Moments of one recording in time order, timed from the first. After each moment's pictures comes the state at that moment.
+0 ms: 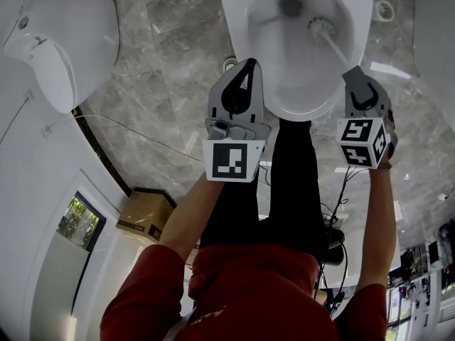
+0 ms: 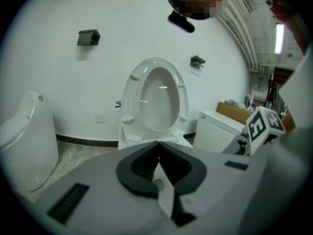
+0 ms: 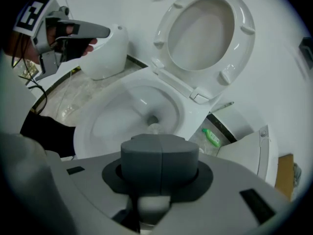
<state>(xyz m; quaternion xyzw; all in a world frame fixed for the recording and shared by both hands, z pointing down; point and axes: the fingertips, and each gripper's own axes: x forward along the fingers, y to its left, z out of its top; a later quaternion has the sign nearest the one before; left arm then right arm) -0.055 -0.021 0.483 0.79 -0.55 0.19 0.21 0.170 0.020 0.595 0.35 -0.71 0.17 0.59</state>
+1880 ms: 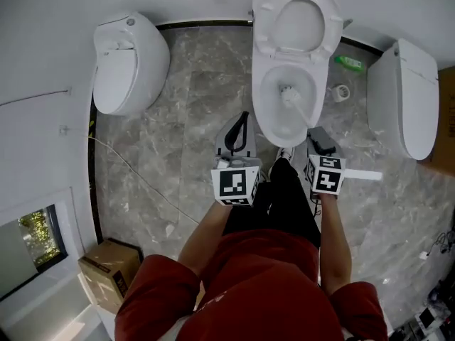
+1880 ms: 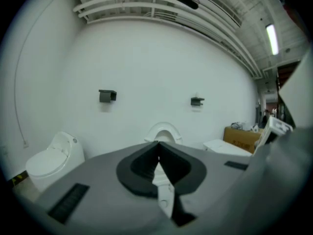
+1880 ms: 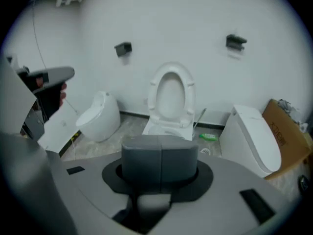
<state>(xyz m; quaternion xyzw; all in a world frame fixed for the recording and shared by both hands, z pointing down) -0.092 0.123 0.196 0.75 -0.65 0.06 0.09 0.123 0.137 0.340 0.51 -0.73 0.28 0.35</state>
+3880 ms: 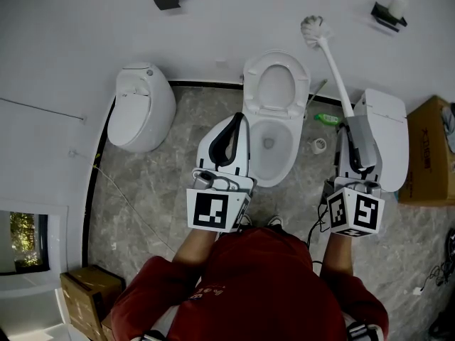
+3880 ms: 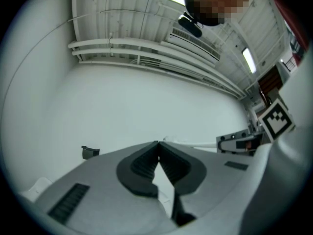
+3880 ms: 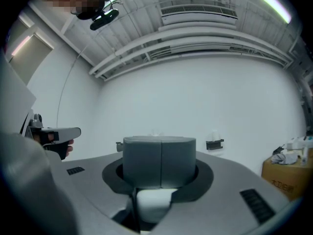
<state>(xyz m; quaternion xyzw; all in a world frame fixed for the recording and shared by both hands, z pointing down) -0.011 0.157 -0.109 0.78 -0.62 -0.07 -0.10 0.211 0.116 -0.086 0.59 -0.80 -0.01 -0.05</state>
